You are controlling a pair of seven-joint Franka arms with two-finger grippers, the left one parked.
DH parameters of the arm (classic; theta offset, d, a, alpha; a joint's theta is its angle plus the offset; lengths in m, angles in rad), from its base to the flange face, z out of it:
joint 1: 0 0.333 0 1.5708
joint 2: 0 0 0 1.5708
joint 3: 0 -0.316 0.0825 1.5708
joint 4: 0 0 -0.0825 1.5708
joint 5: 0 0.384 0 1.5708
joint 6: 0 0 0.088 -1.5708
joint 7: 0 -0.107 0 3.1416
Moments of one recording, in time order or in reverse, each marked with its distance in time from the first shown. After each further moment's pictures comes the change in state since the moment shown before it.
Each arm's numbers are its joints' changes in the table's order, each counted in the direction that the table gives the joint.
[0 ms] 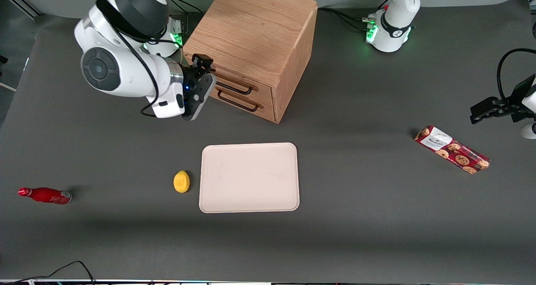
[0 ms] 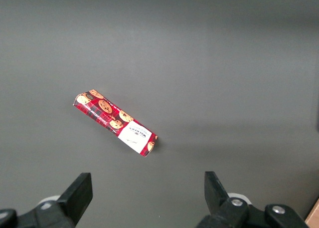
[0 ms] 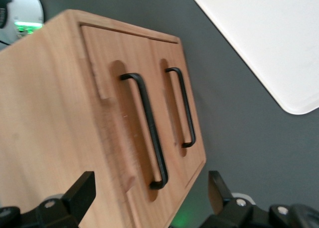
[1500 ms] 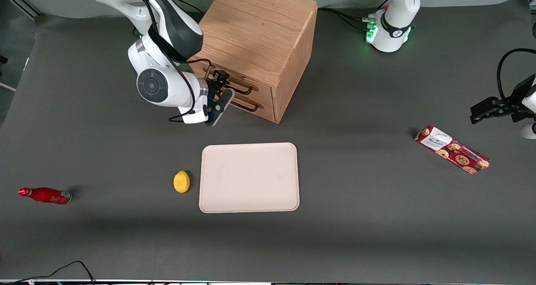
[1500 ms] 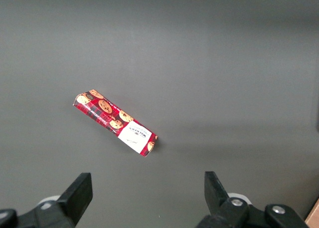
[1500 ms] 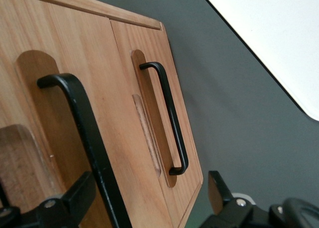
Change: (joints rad) arm 0.003 0.007 -0.049 0.293 -0.013 0.290 0.000
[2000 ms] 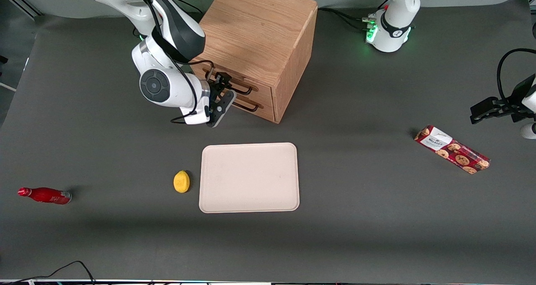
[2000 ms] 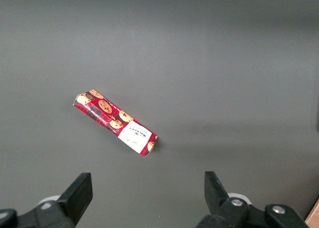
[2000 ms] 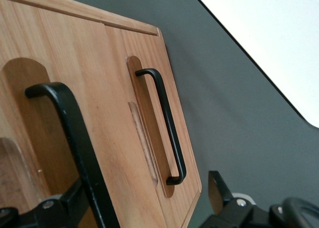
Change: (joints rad) arm 0.000 -0.006 -0.005 0.024 0.002 0.048 0.000
